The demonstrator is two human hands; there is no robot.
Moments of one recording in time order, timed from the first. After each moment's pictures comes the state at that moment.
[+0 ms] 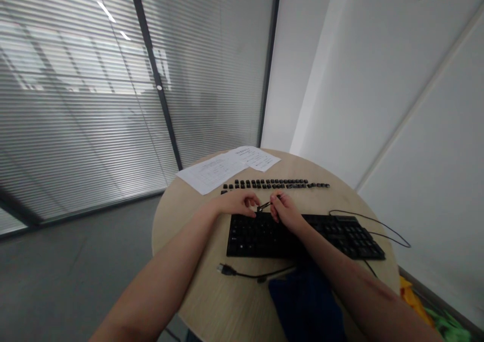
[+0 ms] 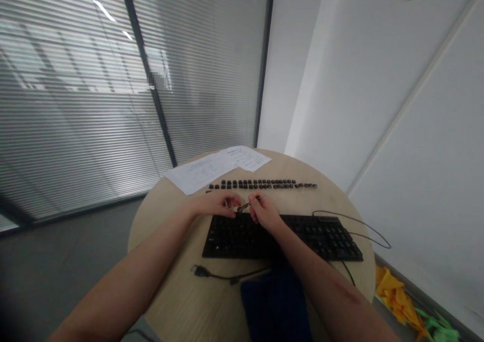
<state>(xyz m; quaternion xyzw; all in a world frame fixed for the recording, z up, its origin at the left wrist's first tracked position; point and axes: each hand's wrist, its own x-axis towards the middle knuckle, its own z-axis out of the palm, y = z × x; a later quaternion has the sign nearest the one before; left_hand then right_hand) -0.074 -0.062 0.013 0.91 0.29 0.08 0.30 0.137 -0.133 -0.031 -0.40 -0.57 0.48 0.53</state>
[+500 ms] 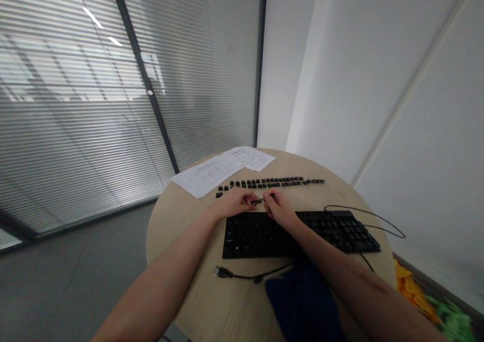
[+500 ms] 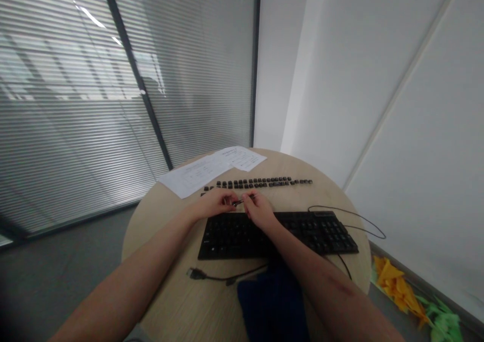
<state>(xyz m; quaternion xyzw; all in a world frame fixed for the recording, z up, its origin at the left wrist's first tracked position) -0.057 -0.073 0.016 0.91 0.31 0.18 0.22 0.133 -0.131 -0.029 -0.45 -0.58 0.41 0.55</state>
